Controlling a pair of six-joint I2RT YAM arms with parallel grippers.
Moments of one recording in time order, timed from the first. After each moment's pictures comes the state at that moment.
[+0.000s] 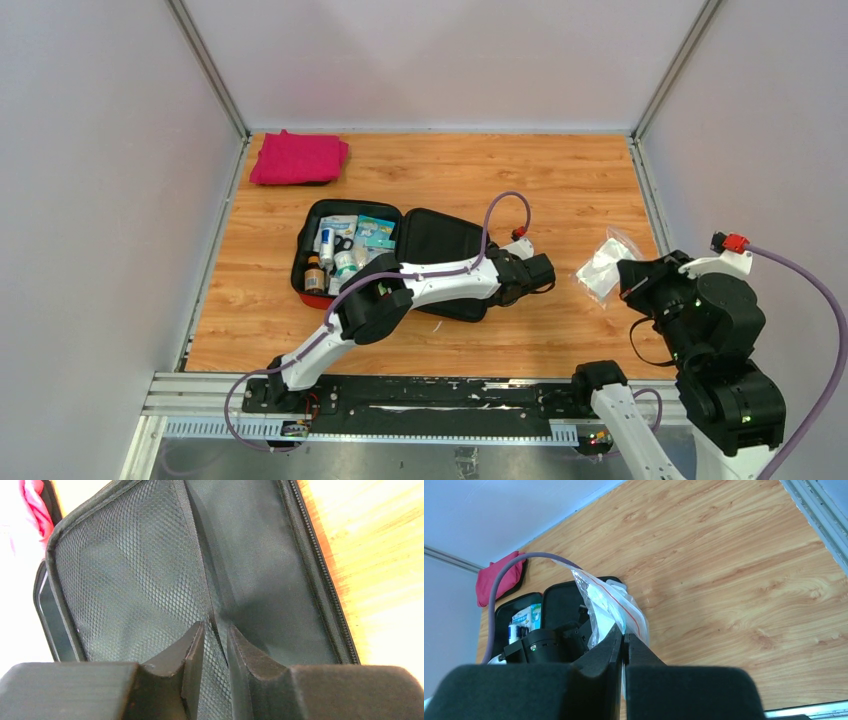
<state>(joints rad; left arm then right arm) -1.19 2.33 1.90 -0.95 -0.88 -0.35 0.15 0.48 1.27 -1.10 0.18 0.56</state>
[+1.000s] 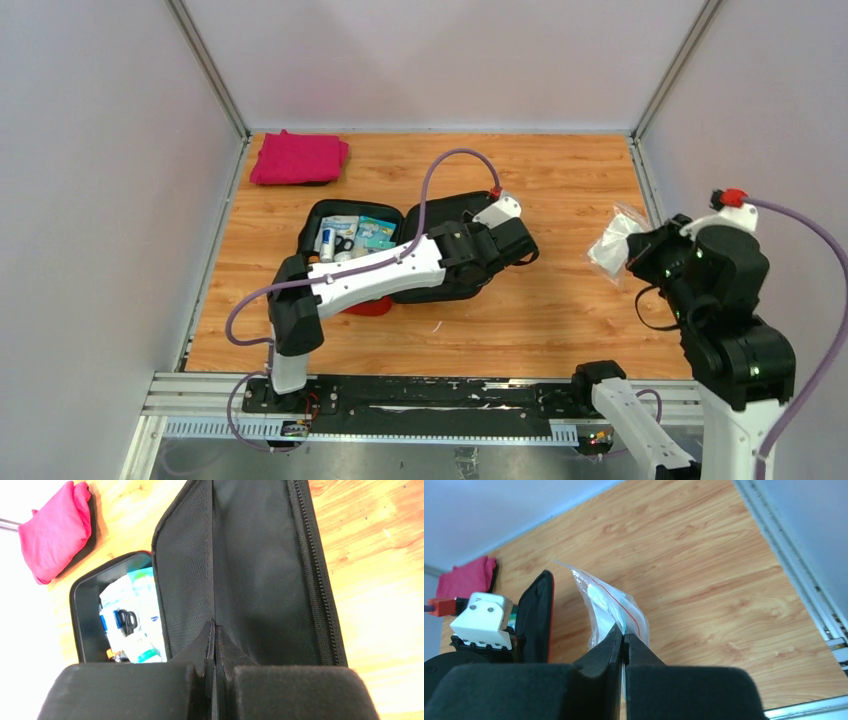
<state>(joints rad) -1.19 1.92 1.80 -0.95 -0.87 -0.37 0.15 0.65 1.45 -1.13 0.27 0.46</state>
